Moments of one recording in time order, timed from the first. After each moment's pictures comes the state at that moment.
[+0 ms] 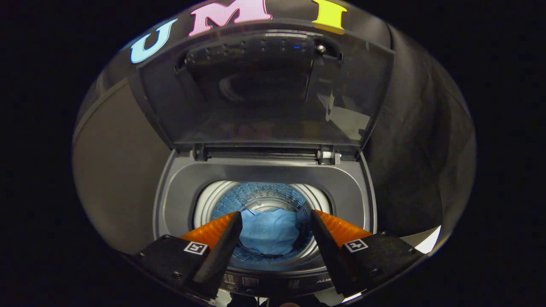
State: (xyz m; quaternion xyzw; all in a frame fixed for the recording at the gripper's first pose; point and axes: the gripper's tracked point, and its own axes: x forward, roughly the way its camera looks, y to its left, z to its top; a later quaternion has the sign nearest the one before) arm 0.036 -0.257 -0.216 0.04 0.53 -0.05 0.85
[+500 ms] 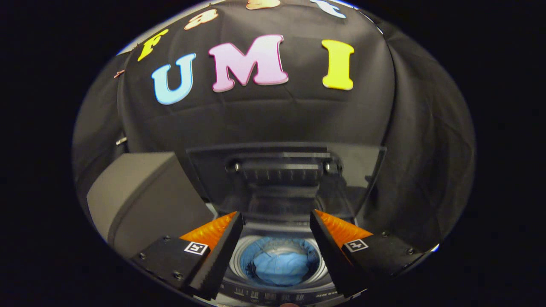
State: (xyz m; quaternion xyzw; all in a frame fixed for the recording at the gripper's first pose) arm 0.139 -0.238 -0.076 0.05 0.35 0.00 0.94
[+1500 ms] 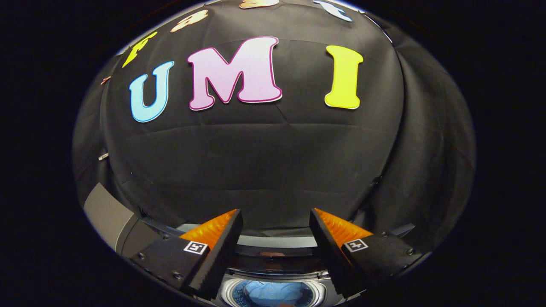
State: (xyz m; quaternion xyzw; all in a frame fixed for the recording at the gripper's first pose) arm 0.281 -0.258 -0.094 0.04 0.33 -0.03 0.94
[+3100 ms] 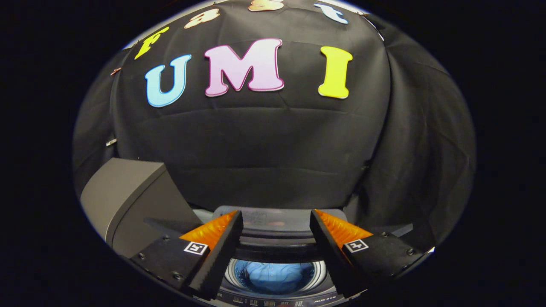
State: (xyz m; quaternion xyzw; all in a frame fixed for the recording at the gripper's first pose) arm 0.264 -0.257 -0.104 0.02 0.38 -0.03 0.93
